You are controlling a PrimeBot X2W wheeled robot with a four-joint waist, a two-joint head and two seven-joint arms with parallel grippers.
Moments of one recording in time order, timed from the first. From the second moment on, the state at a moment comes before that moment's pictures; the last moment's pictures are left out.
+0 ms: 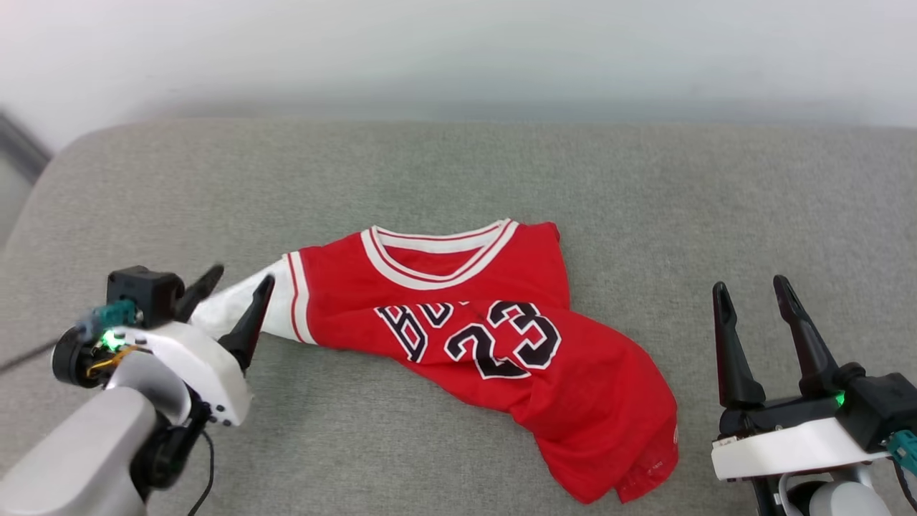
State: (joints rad) left arm -0.52 0.73 -0.78 0.31 -0.96 0.06 -0.12; right arm -0.05 -0.05 0.01 0.01 0.14 0.13 -0.26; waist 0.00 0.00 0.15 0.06
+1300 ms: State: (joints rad) left arm -0.14 0.29 -0.38 -0.03 -0.35 0.08 -0.26; right arm -0.47 -0.30 0.19 0.03 0.44 0.13 0.99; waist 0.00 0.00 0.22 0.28
